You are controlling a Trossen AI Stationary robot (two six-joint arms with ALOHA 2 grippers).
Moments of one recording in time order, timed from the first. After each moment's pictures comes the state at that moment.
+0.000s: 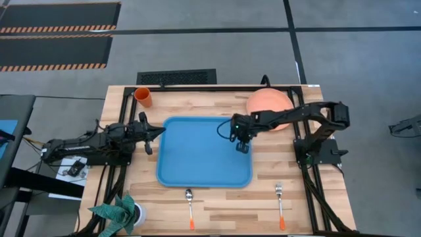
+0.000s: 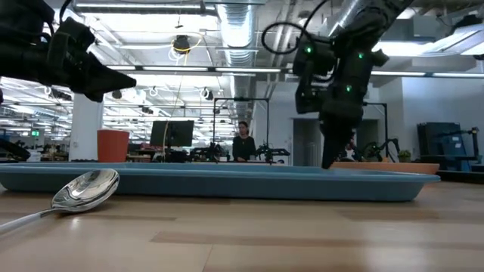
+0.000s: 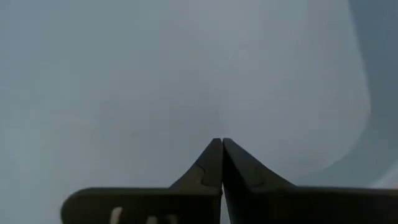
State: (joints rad) left arm 0.16 0.11 0.01 0.05 -0.11 -0.01; right arm -0.19 1.63 0.92 -0.49 -0.01 0.13
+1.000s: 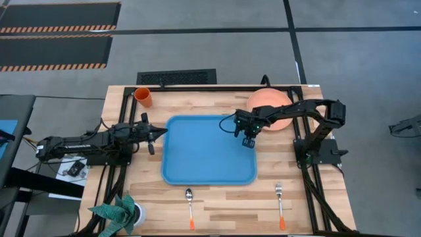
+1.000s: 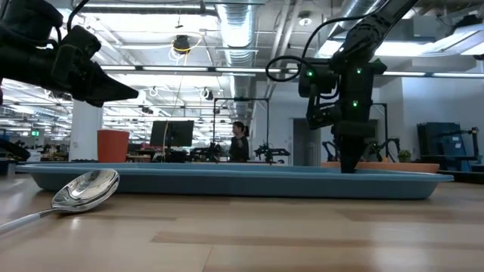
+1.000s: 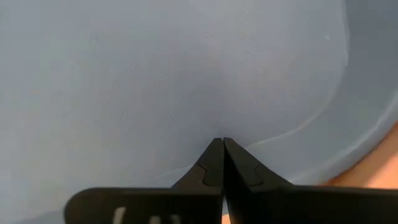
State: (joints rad) left arm 0.16 0.24 0.02 0.06 -0.14 0.01; right arm -0.31 1.67 0.90 -0.62 0.06 0.01
